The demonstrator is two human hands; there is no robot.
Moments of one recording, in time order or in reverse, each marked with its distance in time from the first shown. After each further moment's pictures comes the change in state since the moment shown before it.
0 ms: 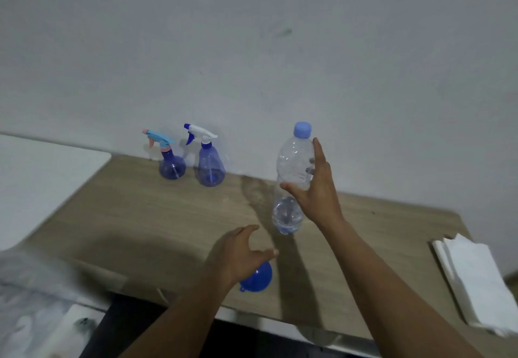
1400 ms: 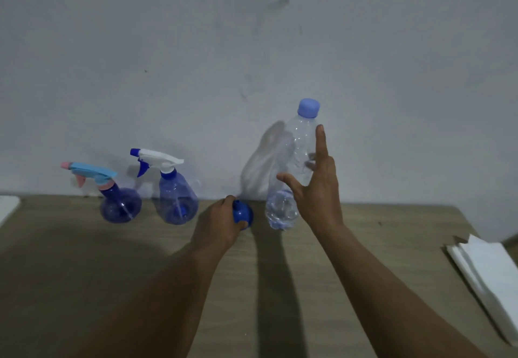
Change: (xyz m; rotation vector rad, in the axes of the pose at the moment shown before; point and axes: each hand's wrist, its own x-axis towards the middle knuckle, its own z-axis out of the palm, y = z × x) left_hand 0.225 -0.039 -0.013 0.188 0.070 0.183; right_hand 0.085 0.038 0.050 -0.068 0.265 0.045
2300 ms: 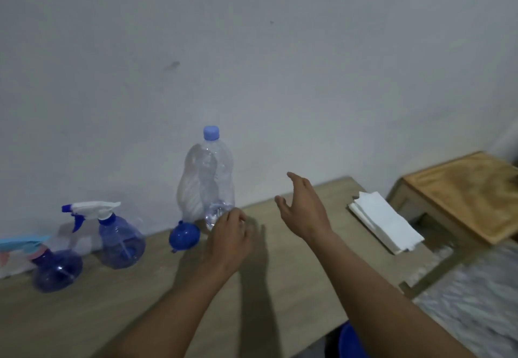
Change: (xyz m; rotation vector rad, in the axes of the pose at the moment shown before) left_hand -0.084 0.123 -0.017 -0.195 -0.013 0.468; right_hand -0.075 -0.034 -0.111 -0.482 0.017 0.312
